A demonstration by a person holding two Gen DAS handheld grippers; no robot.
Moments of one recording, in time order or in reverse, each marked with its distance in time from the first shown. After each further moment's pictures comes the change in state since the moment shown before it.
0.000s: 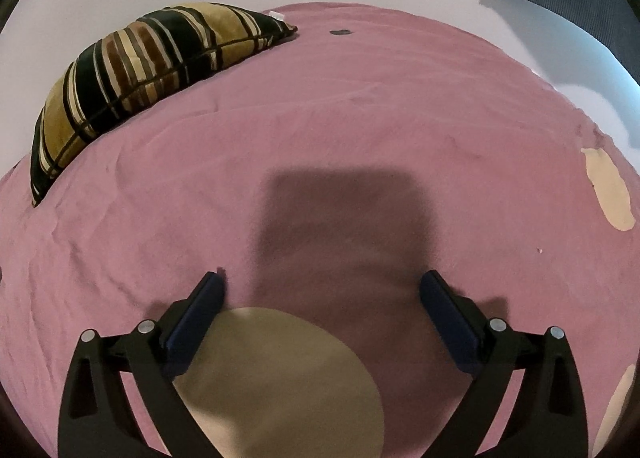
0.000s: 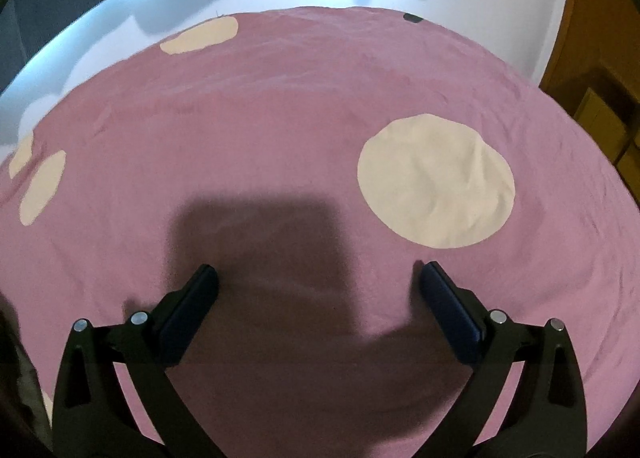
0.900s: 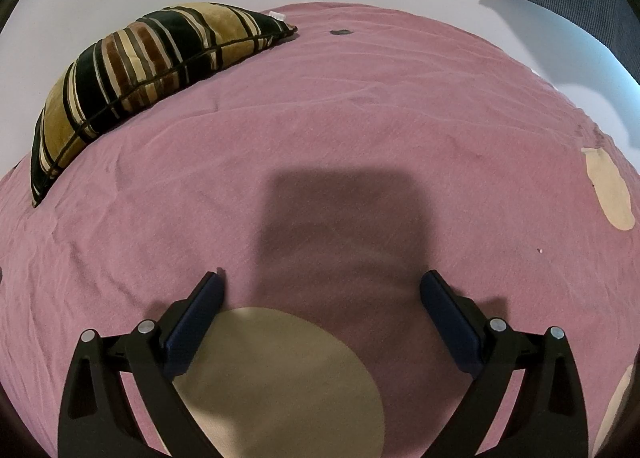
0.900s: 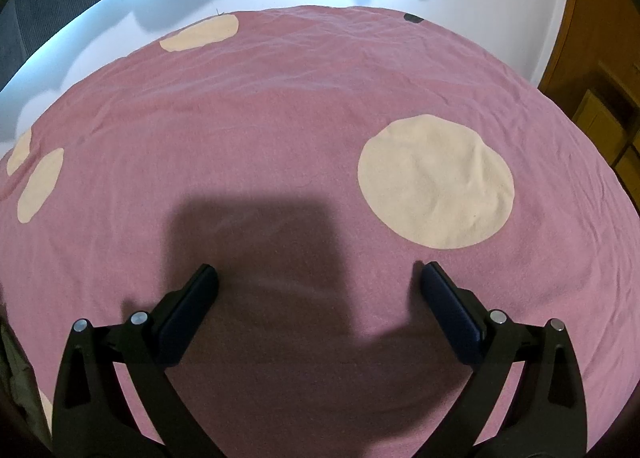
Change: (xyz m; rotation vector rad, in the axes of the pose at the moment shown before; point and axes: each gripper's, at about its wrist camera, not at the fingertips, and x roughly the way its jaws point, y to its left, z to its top) left arm 0.004 0.001 0.002 0.002 0.001 0.002; right arm 0.003 0.000 0.003 0.002 0.000 0.006
